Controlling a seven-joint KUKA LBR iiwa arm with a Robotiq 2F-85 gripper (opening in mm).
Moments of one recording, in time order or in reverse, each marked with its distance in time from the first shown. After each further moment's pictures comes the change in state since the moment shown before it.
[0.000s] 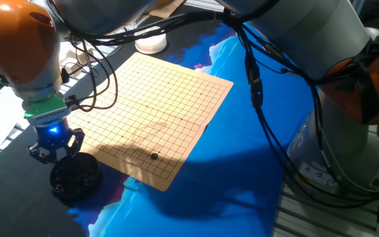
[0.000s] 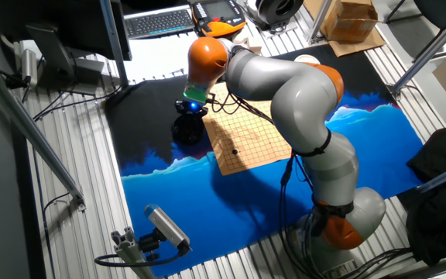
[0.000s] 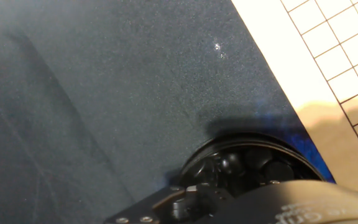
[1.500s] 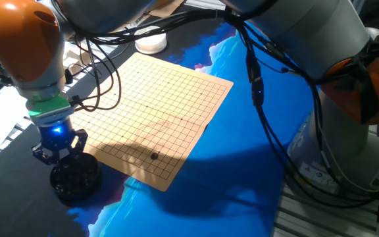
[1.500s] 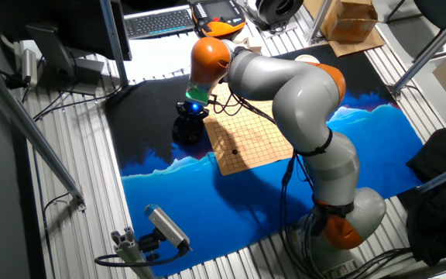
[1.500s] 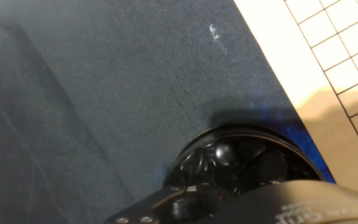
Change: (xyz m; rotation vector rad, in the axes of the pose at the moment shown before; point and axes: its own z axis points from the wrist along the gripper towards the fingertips) arm 0.006 -0.007 0.001 -0.010 0.029 -0.005
